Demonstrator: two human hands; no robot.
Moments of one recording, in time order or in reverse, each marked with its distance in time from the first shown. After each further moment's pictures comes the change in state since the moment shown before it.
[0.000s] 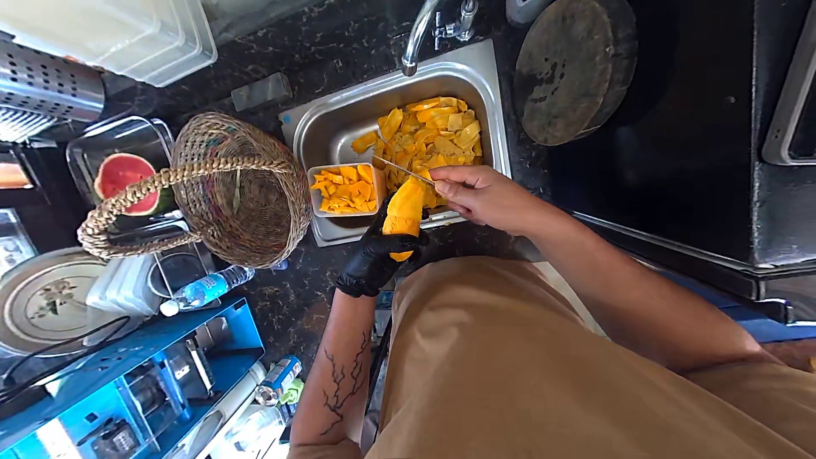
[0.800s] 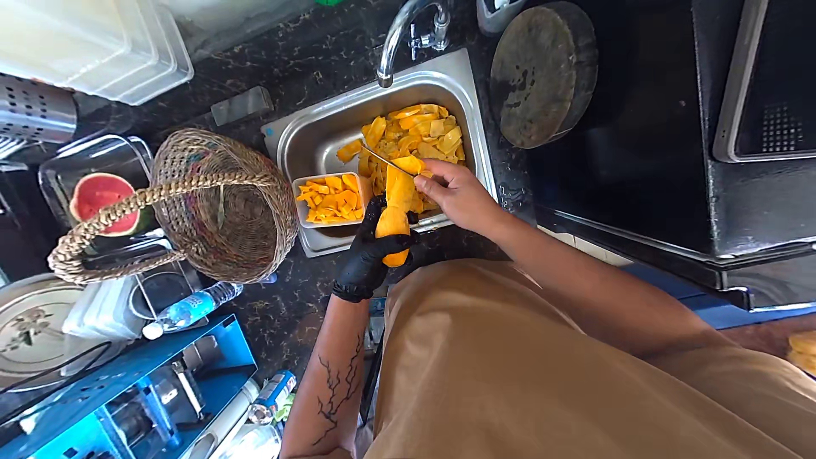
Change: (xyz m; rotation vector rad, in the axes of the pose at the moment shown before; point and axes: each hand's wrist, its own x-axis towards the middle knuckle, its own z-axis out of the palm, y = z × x) left_hand 0.020 -0.004 0.007 0.243 0.061 0.040; right_hand 0.027 0.029 0.008 -0.107 0.276 -0.126
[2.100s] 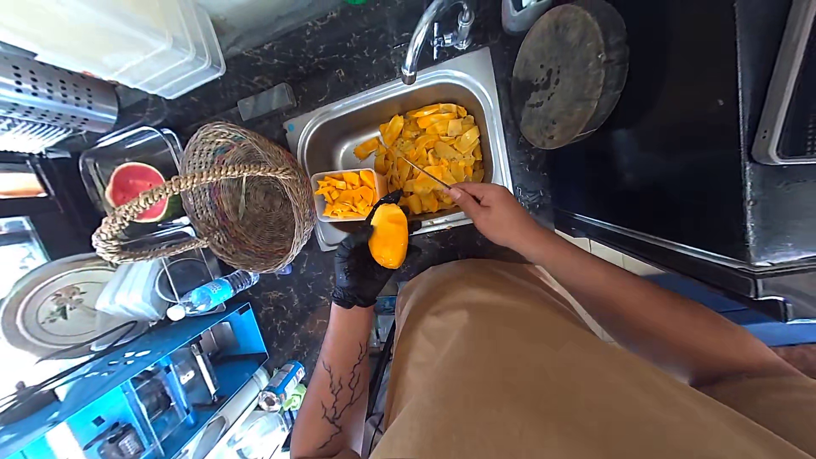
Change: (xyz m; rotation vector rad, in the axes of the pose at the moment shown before) left_hand -0.036 0.007 -0.014 -0.554 -0.058 0.128; right_hand -0.032 0.014 -0.013 -0.291 -0.027 0.041
